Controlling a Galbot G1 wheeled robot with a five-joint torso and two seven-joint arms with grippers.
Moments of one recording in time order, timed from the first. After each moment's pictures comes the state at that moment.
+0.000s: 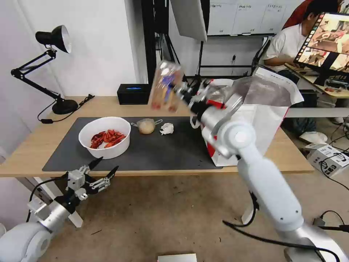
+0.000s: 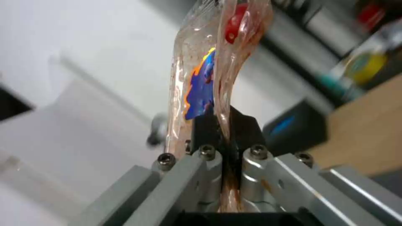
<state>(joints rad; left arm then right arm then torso) 1.66 -0.95 -0.81 -2.01 -0.59 -0.12 0.43 -0.48 1.23 0.12 1.90 1.56 -0.18 0.52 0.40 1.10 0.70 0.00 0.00</state>
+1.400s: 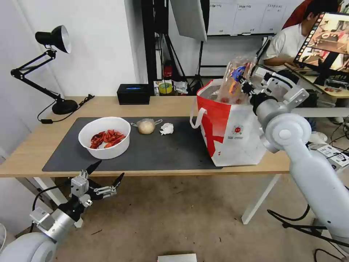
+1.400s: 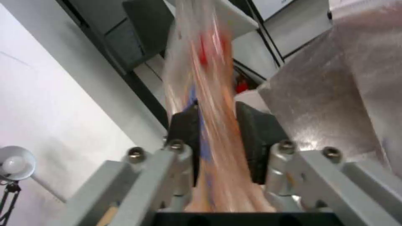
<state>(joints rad) 1.69 -0.99 -0.78 -2.09 -0.55 -0.12 0.40 -0.59 0.92 0.23 1.92 1.41 -0.22 0.60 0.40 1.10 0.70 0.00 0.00</state>
